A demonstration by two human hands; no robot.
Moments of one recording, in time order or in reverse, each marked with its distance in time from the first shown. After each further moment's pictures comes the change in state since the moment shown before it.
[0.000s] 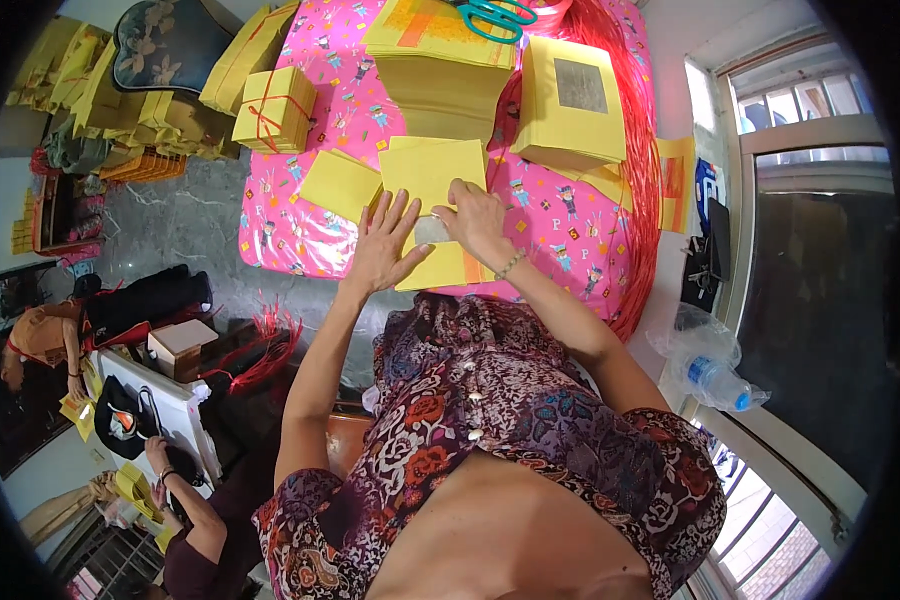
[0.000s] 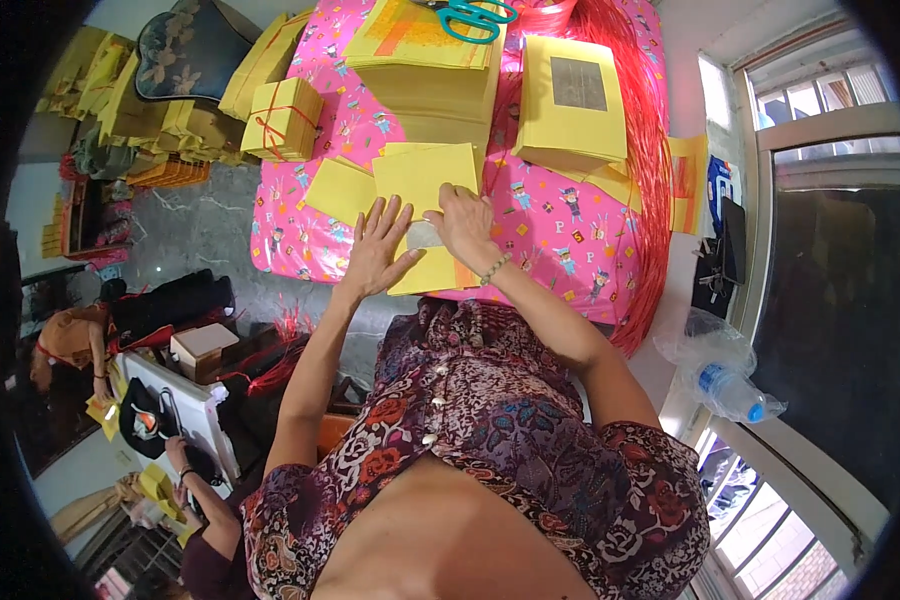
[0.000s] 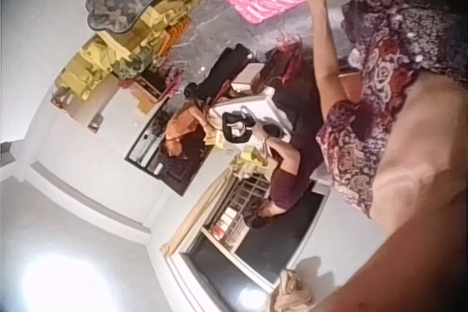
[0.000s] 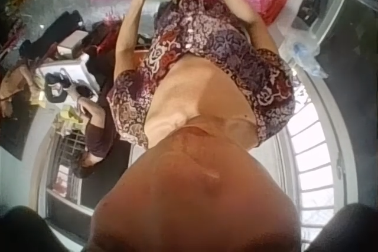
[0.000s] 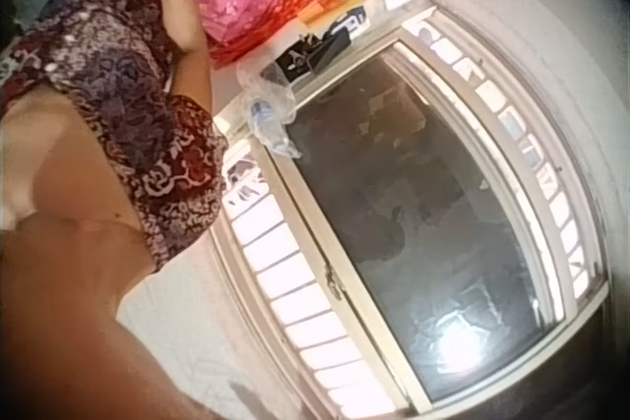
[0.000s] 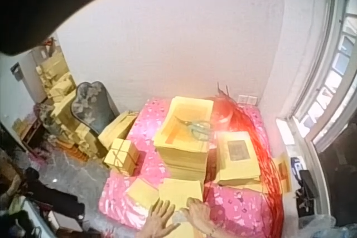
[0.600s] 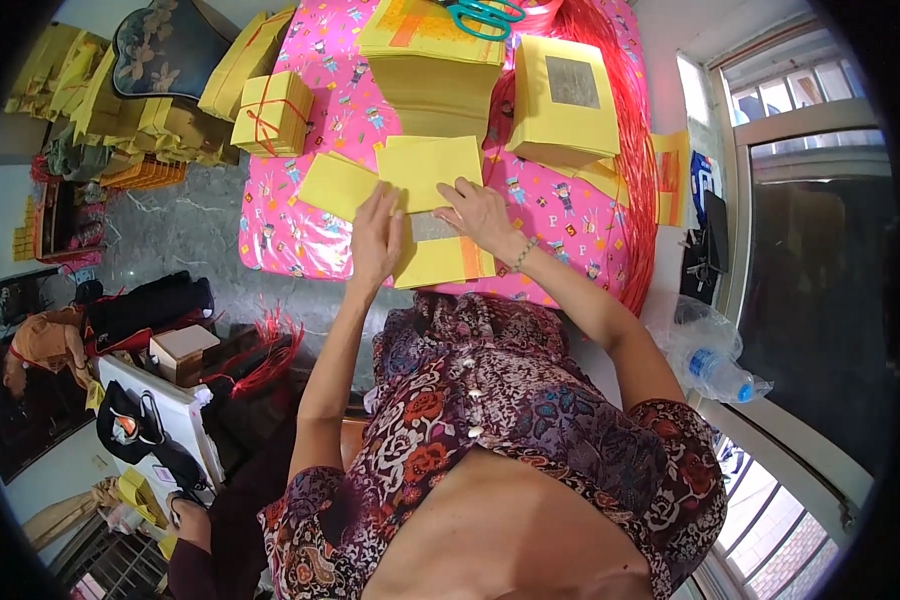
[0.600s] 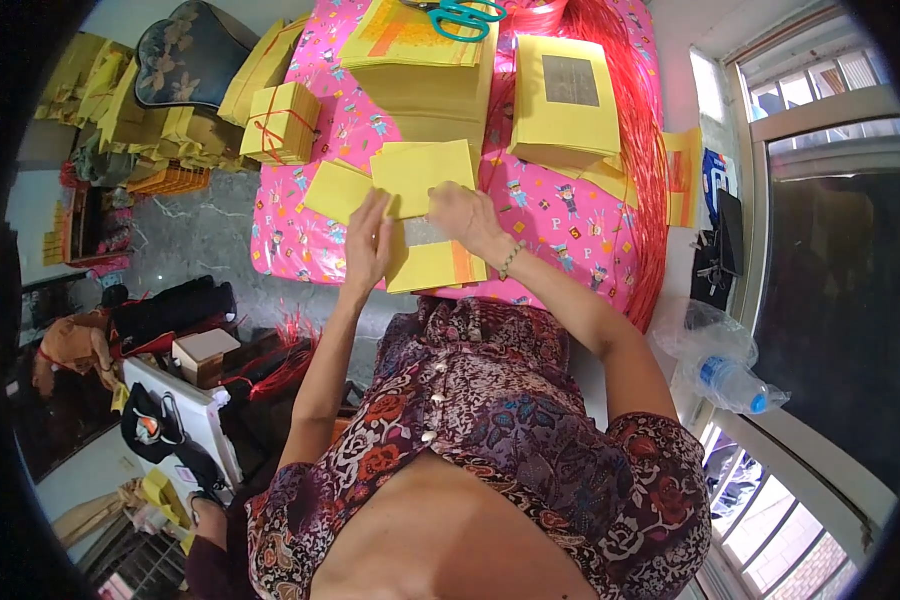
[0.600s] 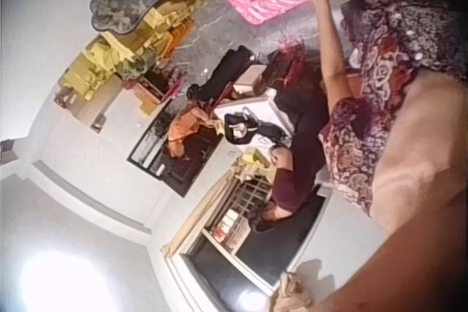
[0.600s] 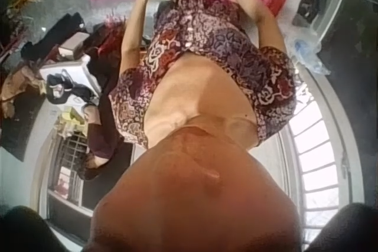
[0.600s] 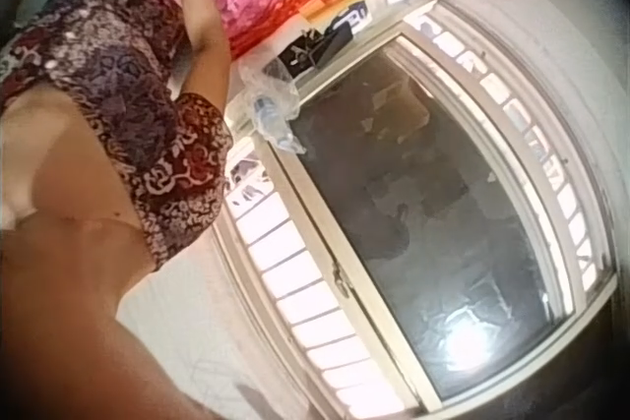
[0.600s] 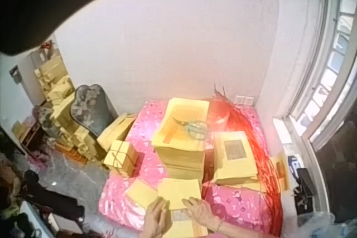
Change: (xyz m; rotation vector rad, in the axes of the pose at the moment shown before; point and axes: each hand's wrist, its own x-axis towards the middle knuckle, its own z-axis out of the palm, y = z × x) left_hand 0.010 0.004 0.001 -0.328 0.442 -0.117; right_hand -0.001 0.029 0.004 -0.007 0.062 -0.353
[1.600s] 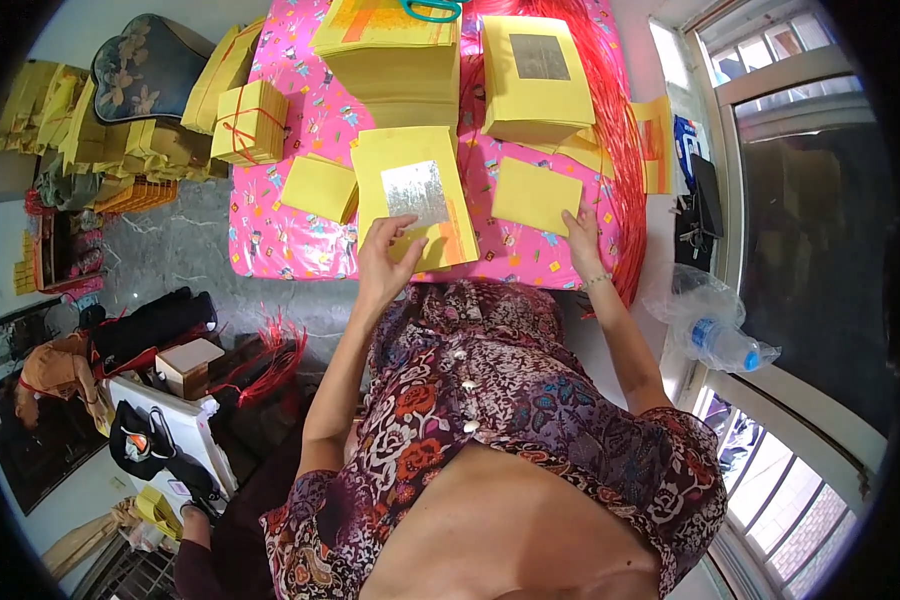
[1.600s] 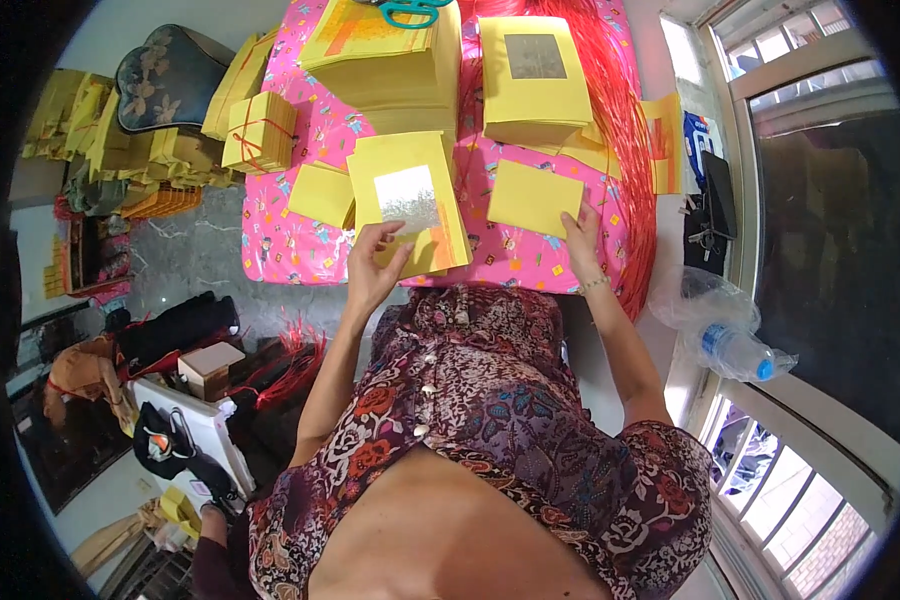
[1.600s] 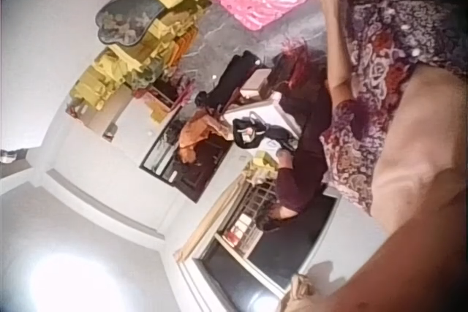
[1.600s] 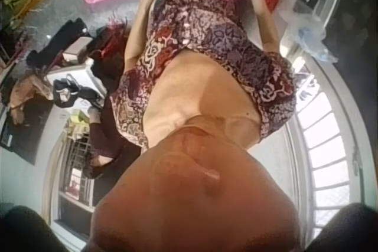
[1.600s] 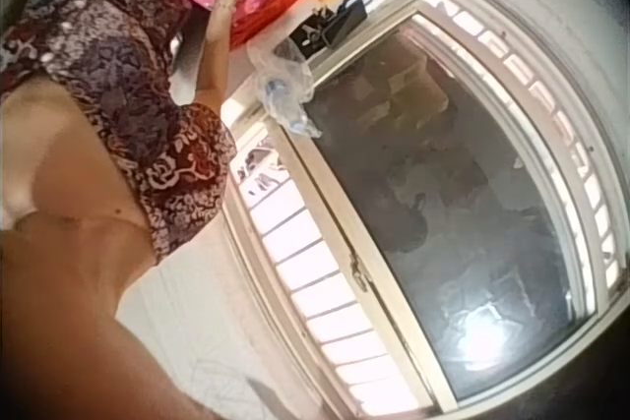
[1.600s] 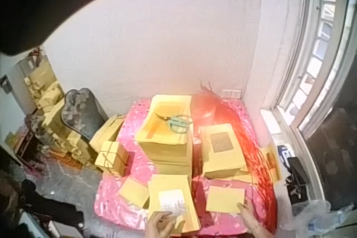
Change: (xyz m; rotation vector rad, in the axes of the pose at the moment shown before) left_hand -0.026 0.062 -0.002 -0.279 -0.121 -0.144; right_hand -0.182 0.126 -0.017 1.035 0.562 1.007
